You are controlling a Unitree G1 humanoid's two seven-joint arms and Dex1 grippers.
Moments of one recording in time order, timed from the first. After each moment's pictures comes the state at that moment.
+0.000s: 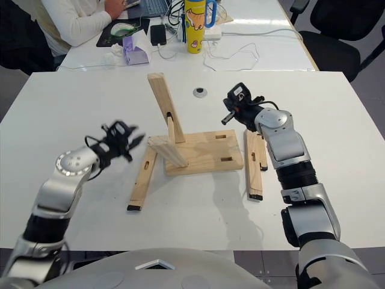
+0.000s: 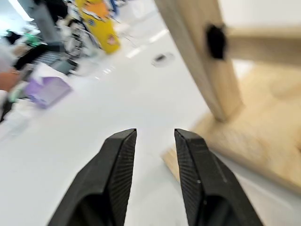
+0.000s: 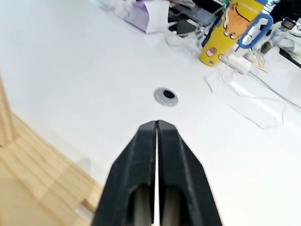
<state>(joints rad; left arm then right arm) -0.03 0.60 -0.18 -0.36 0.00 0.53 -0.66 -0.55 -0.51 0.21 0.29 0.03 0.39 0.54</state>
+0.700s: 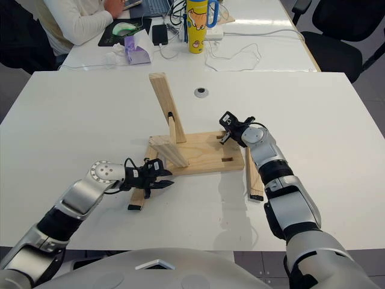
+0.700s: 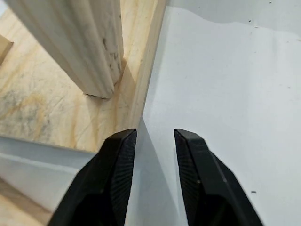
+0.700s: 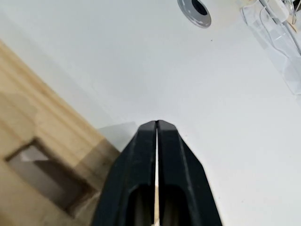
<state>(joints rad) -0.20 0.55 -0.49 -0.12 -0.02 0.48 -0.89 -0.64 -0.38 0.31 0.81 -0.24 0.10 0.45</state>
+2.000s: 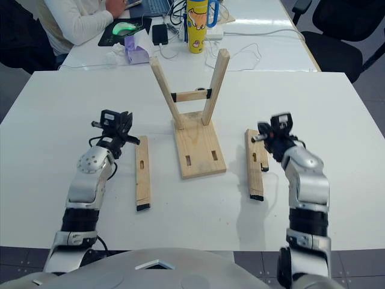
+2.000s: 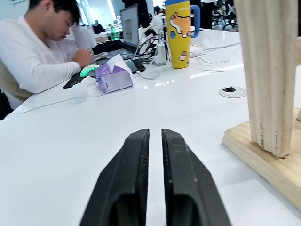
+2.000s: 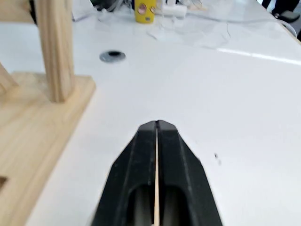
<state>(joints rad) -0.11 0.17 0.05 -0.06 -0.04 0.27 -0.16 -0.05 -0.39 -0.24 -0.08 0.12 0.54 0.45</state>
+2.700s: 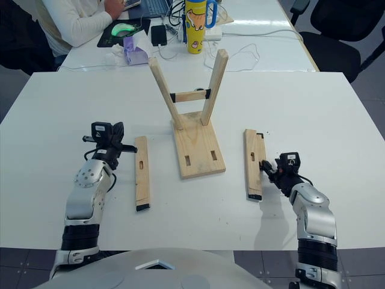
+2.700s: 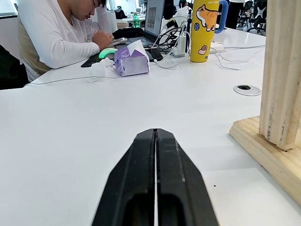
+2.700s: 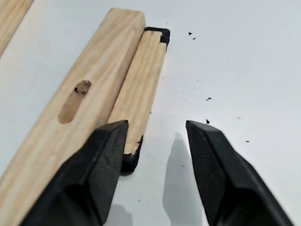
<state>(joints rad) -0.02 0.13 0.05 -0.16 -0.05 0.30 -0.10 0.11 -0.40 -0.27 0.01 0.20 0.51 0.44</state>
